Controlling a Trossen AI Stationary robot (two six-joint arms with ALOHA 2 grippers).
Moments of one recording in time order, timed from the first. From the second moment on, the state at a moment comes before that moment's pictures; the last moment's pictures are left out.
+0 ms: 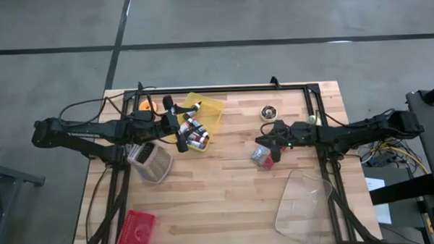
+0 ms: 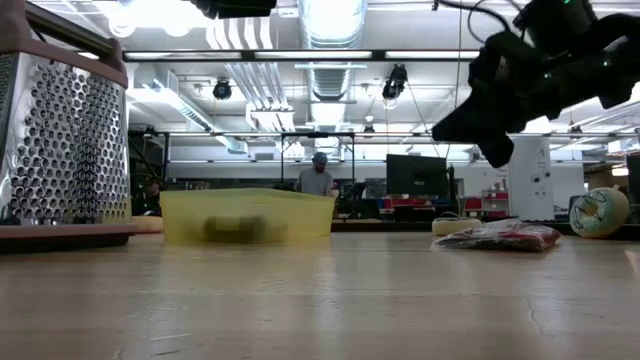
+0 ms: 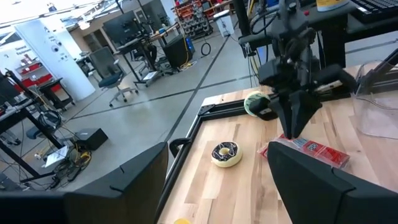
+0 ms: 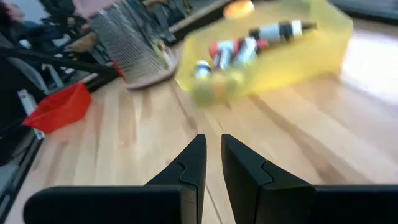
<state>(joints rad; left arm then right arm) -0.02 1.06 0.86 0.03 -0.38 0.34 -0.07 1.00 0.26 0.42 0.08 0.52</state>
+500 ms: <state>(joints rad) -0.02 1.06 0.86 0.03 -0.38 0.34 -0.06 1.16 0.56 -0.12 0.07 0.79</state>
